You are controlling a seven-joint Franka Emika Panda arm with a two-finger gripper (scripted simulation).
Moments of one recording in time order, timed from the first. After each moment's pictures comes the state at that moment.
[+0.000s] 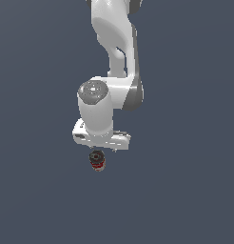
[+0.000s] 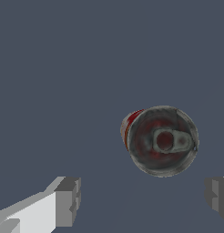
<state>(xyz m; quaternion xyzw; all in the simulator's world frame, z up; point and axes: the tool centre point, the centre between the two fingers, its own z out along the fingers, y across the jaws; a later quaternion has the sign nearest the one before) 0.070 -0.056 0.143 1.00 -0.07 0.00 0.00</state>
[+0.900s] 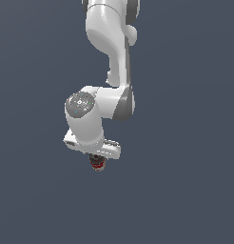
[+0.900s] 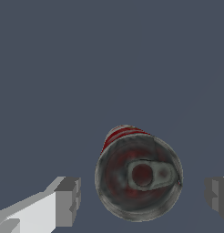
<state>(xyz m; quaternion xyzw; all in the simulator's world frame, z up) 0.089 -0.086 0.122 0.99 -0.11 0.00 0.00</state>
